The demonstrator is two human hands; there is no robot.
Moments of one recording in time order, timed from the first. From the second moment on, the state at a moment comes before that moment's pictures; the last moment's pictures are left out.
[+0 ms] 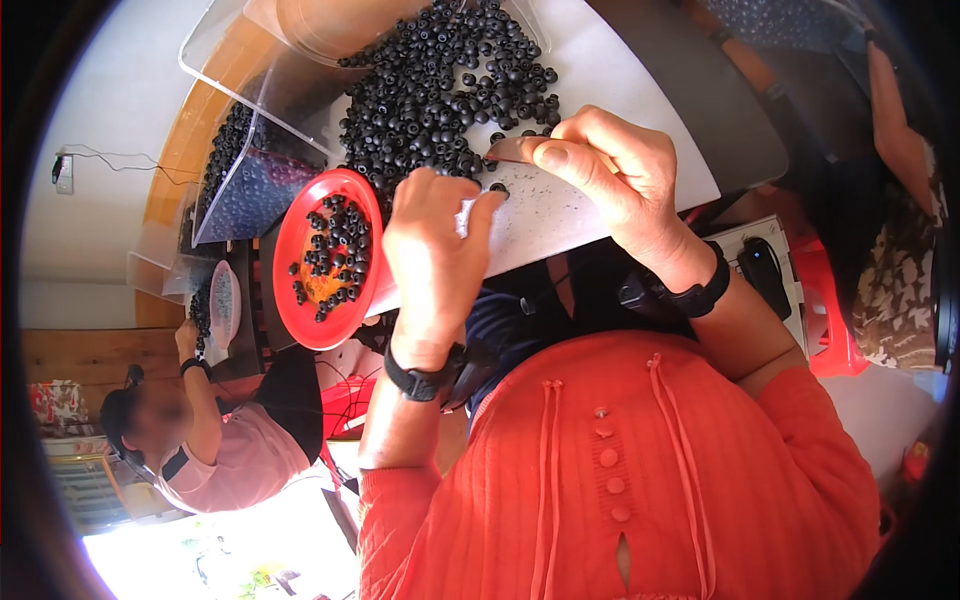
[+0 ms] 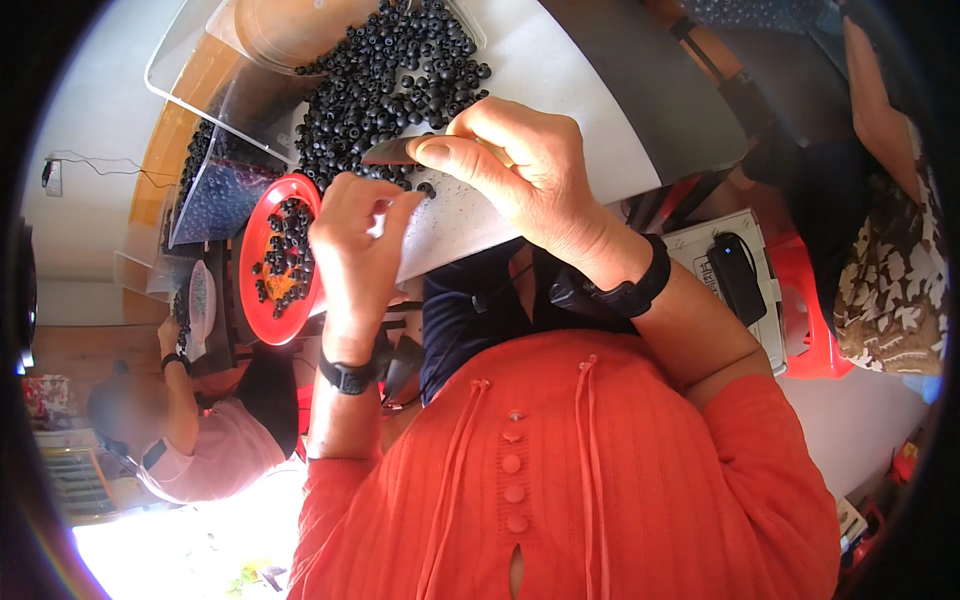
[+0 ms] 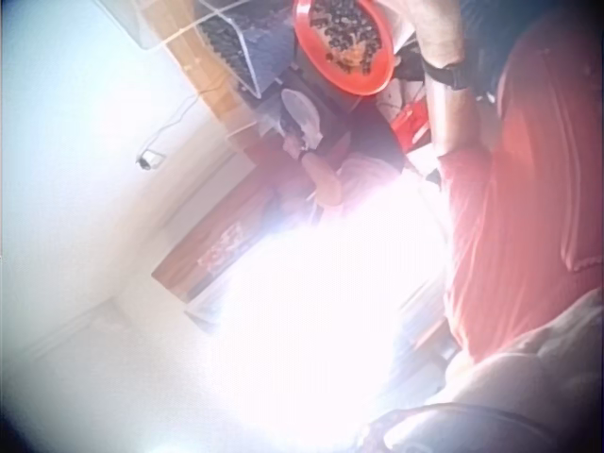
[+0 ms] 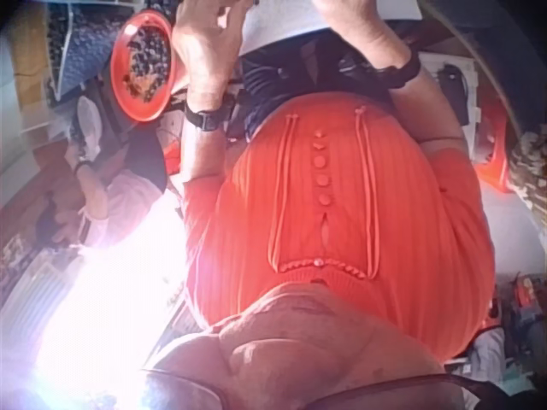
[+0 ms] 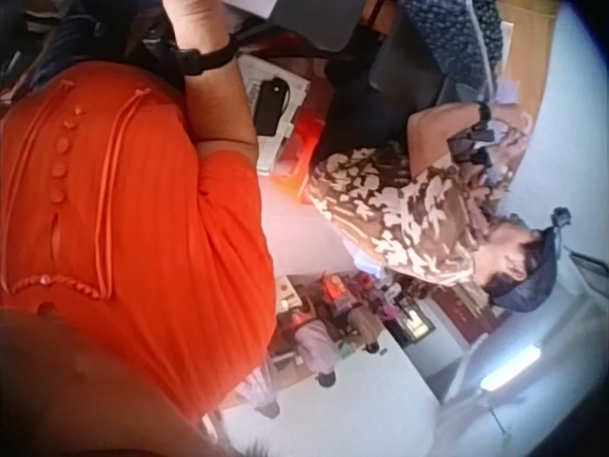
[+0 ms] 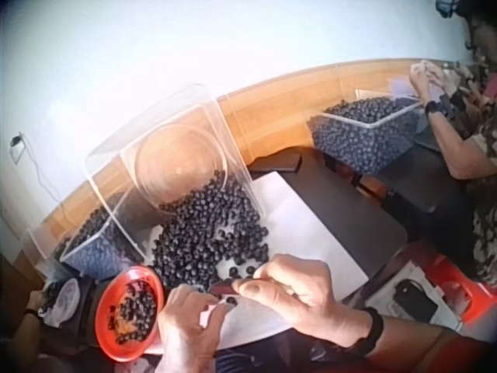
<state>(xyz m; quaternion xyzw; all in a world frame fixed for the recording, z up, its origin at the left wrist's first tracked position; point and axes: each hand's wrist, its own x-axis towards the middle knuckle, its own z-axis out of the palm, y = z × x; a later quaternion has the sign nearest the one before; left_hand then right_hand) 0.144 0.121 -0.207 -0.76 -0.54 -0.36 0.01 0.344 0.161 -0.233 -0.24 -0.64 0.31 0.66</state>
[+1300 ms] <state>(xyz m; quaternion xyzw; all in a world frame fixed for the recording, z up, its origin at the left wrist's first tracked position) 0.117 0.108 -0.227 -0.41 -0.36 -0.59 -0.60 0.334 0.168 -0.237 -0.30 -0.79 0.08 0.53</state>
